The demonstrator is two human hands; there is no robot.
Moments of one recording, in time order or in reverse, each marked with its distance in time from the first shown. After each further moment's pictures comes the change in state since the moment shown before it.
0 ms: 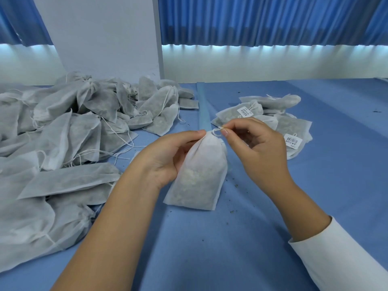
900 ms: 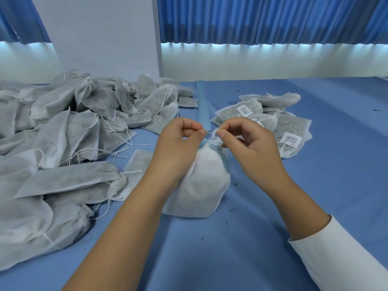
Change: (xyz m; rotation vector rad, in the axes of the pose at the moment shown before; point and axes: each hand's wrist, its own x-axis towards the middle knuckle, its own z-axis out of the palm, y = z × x) left_hand 0.006 -0.015 0.015 0.502 0.407 0.445; right_hand 0.001 -0.003 0.003 0.165 -0.102 0.244
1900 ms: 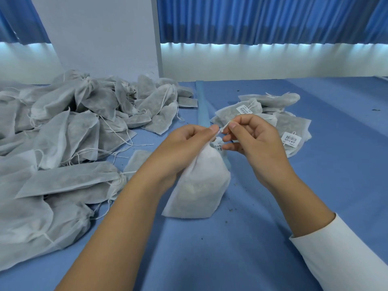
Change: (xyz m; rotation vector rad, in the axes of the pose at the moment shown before) left_hand -0.004 0.008 -0.006 -0.005 -0.278 -0.204; right_hand 0.007 -0.002 -0.005 0.248 0.059 0.228
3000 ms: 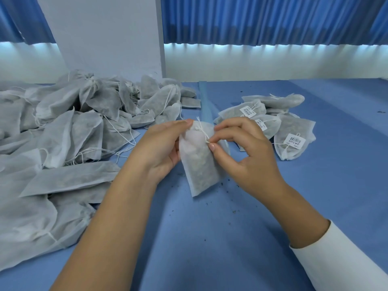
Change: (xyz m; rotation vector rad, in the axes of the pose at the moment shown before) left_hand 0.009 0.002 -0.025 -0.490 0.057 0.002; right_hand -0.017 0.009 0.012 -0.609 -0.068 -0.621
